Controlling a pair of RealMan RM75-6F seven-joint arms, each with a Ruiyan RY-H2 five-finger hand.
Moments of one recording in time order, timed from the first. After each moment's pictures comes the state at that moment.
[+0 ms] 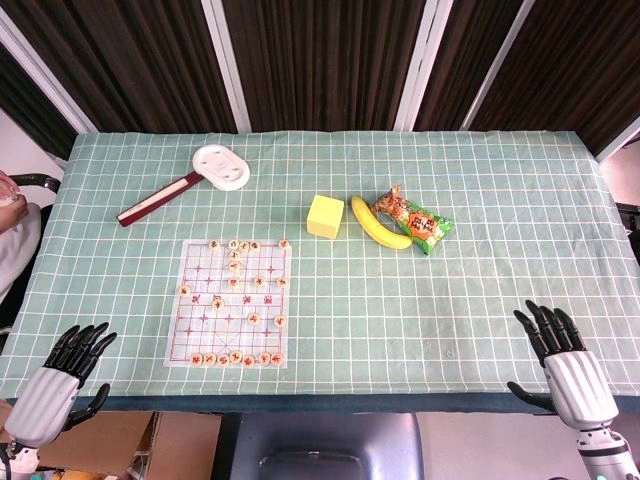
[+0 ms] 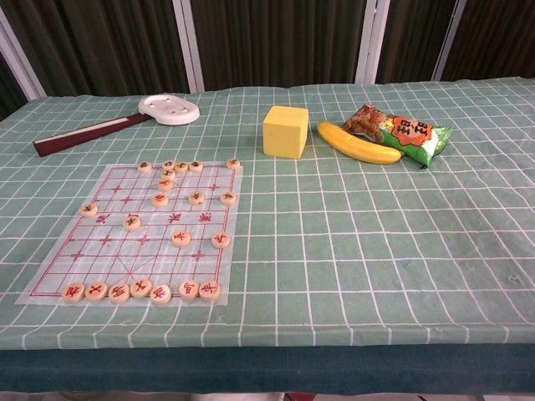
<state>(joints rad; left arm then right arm) -0.09 -1.15 0.11 -1.50 1.82 1.61 -0.08 0.02 -1.10 -0.04 -1.69 -1.69 1.55 -0.10</state>
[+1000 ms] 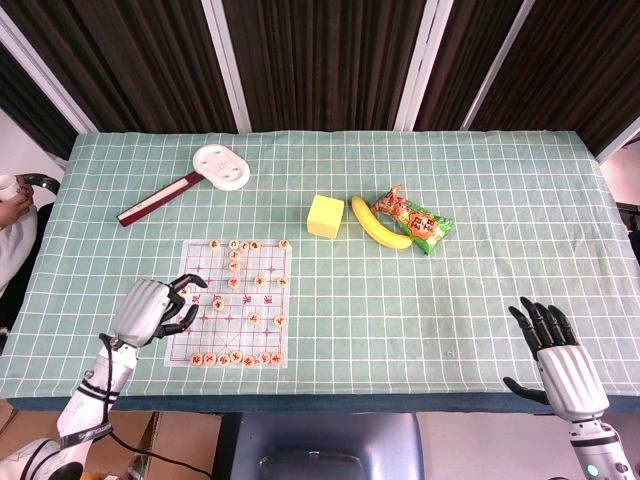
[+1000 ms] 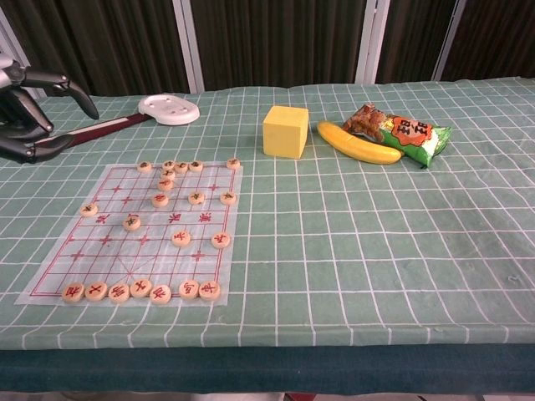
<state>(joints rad) -0.45 -1.29 -0.18 -1.69 1.48 1.17 -0.04 0.04 -1.13 -0.02 -1.69 -1.64 1.49 -0.14</state>
